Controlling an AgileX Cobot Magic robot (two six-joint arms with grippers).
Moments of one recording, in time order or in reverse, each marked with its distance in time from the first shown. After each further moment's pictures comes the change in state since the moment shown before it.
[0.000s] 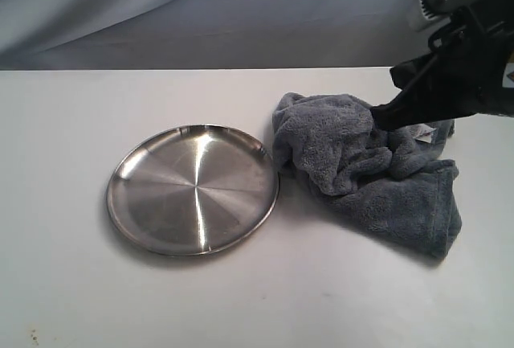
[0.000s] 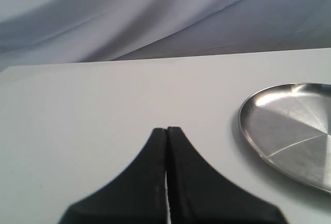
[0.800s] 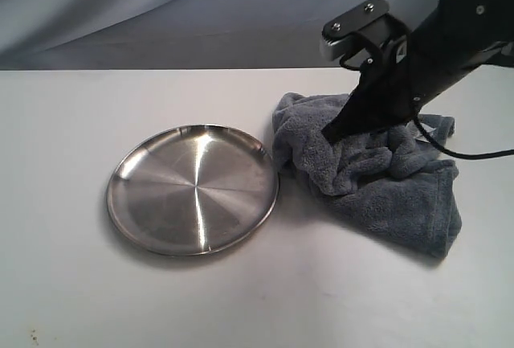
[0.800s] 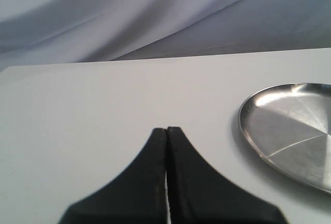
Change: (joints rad) left arm 0.000 0.000 0.000 0.000 0.000 0.000; right arm 0.008 0.429 -0.395 0.242 0.486 -0.282
